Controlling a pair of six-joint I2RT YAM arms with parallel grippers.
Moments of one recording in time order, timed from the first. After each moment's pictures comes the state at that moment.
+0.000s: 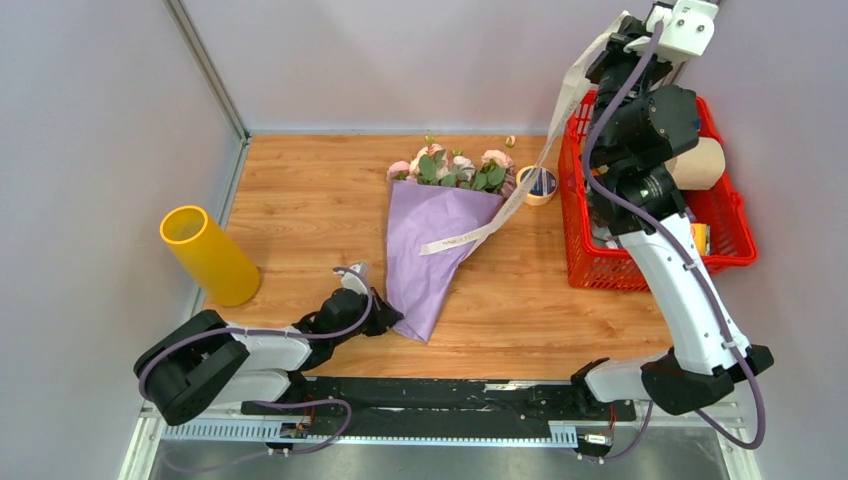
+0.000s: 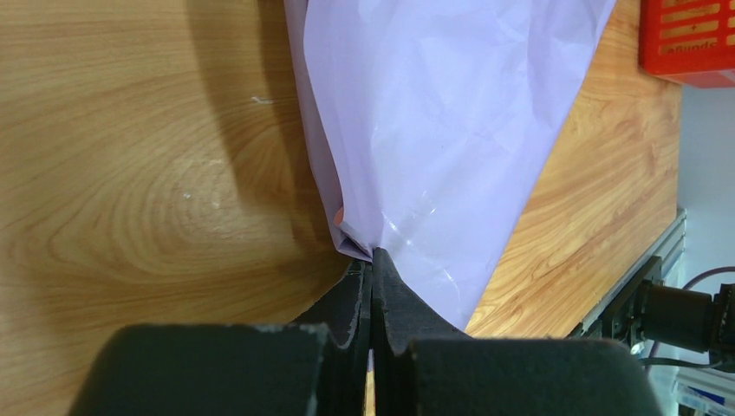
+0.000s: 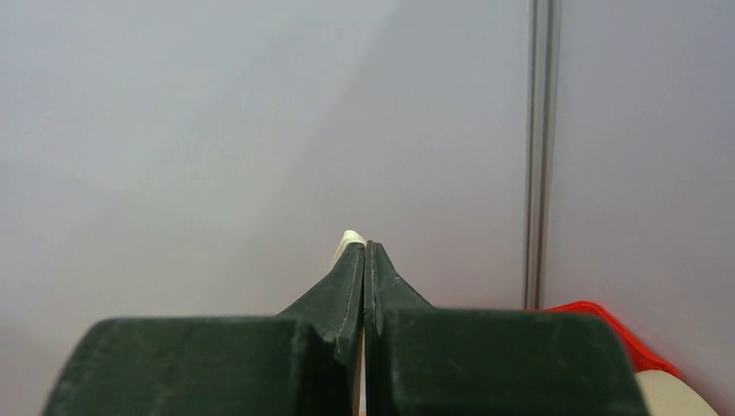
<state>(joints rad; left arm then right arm) -0.78 1.21 0.08 0.61 -0.01 -0.91 0.50 1.35 1.83 0.12 0.74 -0.23</state>
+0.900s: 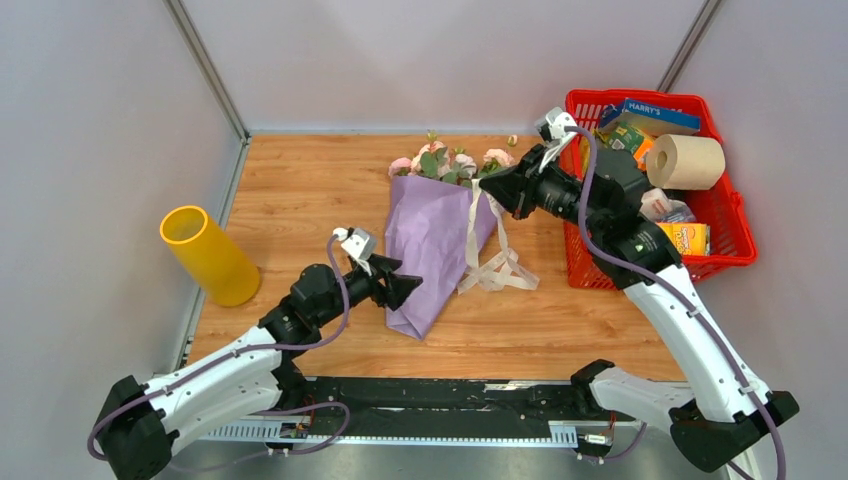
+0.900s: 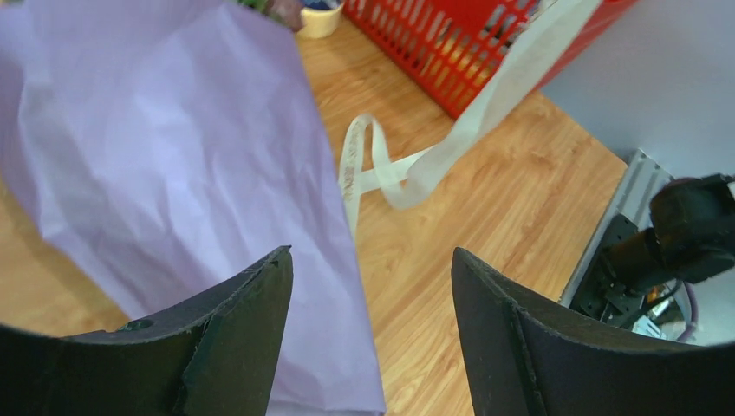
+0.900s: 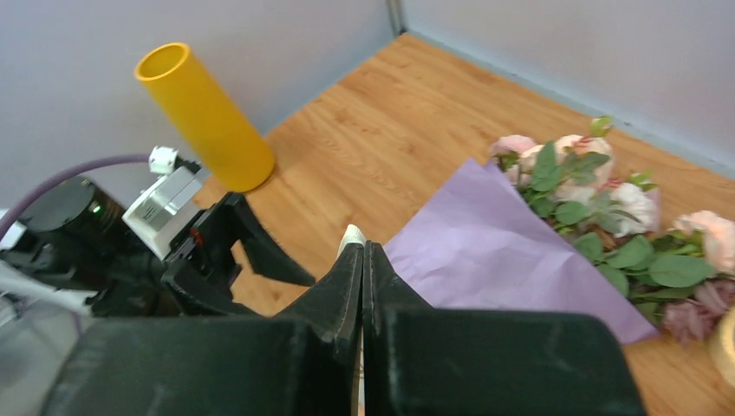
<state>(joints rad) -0.79 0.77 0.36 0.30 0.07 -0.37 0.50 1.06 1.32 -0.33 -0.37 0.20</state>
